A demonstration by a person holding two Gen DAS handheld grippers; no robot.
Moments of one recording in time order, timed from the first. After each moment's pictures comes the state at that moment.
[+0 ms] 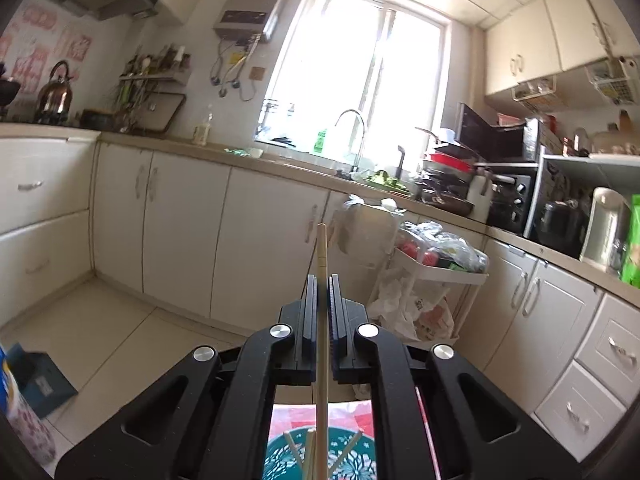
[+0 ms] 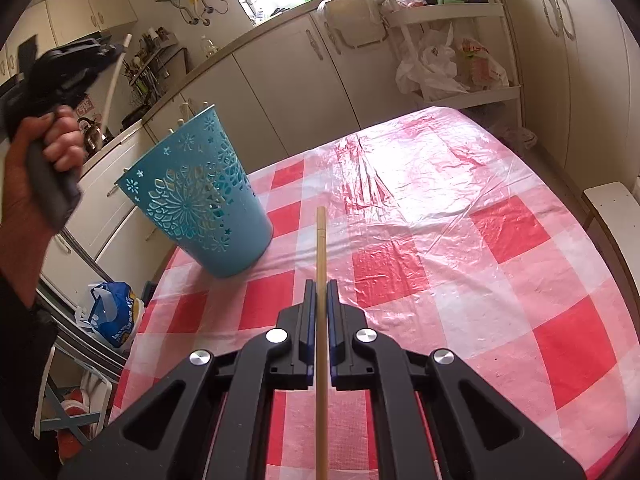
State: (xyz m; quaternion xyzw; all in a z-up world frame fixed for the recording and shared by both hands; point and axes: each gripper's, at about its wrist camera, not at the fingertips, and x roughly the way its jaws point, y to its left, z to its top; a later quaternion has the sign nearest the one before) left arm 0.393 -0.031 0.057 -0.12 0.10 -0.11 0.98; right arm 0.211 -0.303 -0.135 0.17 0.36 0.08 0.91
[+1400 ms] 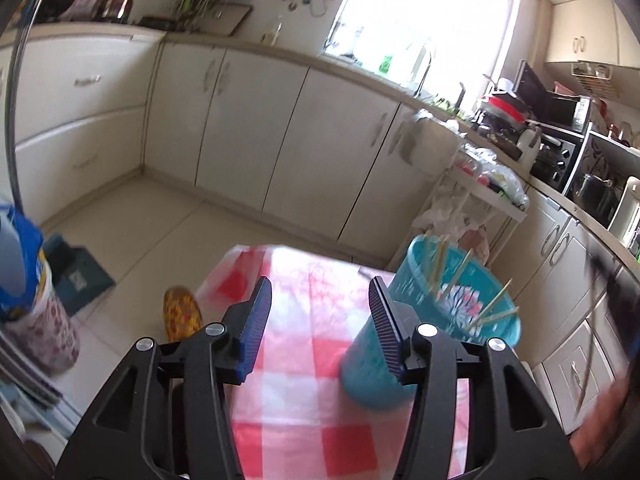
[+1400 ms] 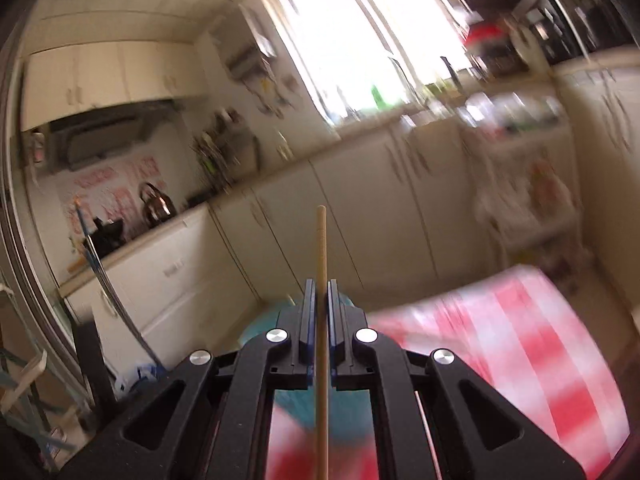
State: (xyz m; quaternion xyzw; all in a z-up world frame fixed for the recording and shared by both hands) left arm 0.306 0.079 -0.074 -0.17 0.27 -0.06 0.95; right arm 0.282 -0.226 0.022 0.16 0.13 0.16 0.97
